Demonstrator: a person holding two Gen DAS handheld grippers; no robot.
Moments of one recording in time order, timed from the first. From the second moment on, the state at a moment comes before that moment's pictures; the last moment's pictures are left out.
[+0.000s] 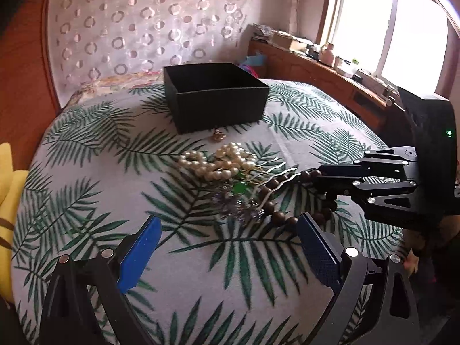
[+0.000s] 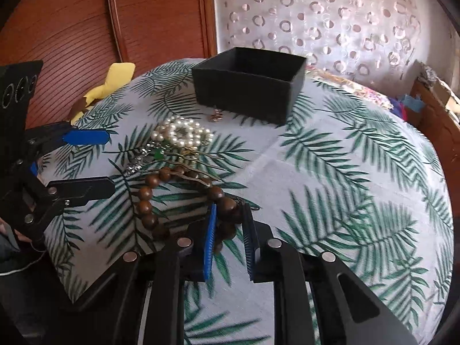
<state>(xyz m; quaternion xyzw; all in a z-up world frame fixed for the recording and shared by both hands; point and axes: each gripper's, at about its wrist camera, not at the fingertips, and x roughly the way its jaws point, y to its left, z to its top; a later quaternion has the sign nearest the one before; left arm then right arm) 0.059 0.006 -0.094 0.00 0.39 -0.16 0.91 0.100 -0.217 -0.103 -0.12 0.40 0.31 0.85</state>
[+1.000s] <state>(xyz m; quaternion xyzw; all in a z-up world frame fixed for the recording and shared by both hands) 0.087 -0.029 -0.105 0.08 0.42 -0.16 0.89 0.101 -0.252 -0.108 -0.10 0.40 0.28 0.87</state>
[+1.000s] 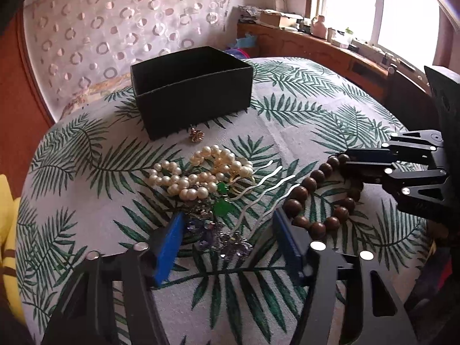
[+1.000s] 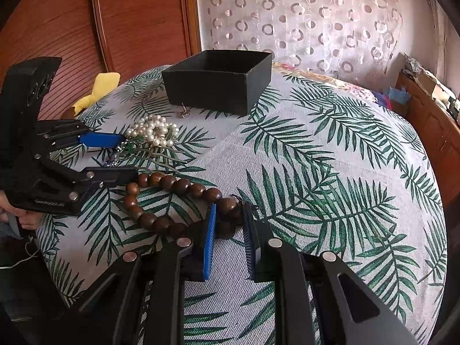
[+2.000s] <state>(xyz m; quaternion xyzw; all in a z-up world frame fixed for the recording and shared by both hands) 0.048 0.004 -0.077 0.05 0.39 -0.16 0.91 0.101 -0.254 -0.108 -0.09 0.40 0.29 0.87</state>
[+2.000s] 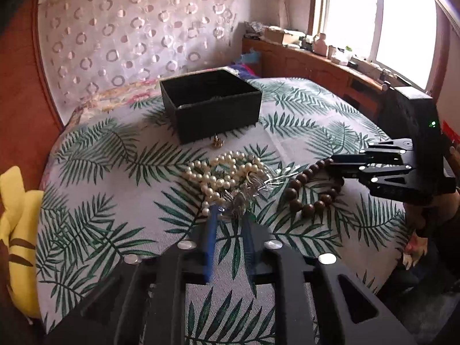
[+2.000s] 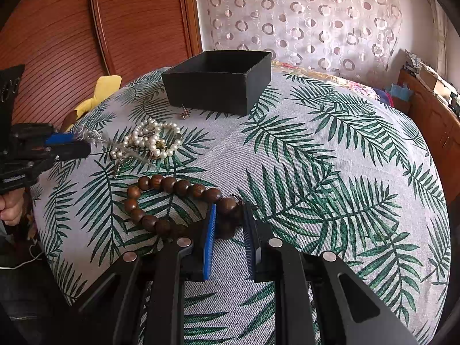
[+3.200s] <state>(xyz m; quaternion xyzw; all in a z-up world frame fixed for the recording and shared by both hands) 0.071 0.016 -0.071 0.02 0.36 -0.14 0.92 0.099 -0.252 -0.103 -0.09 0.39 0.30 0.87</state>
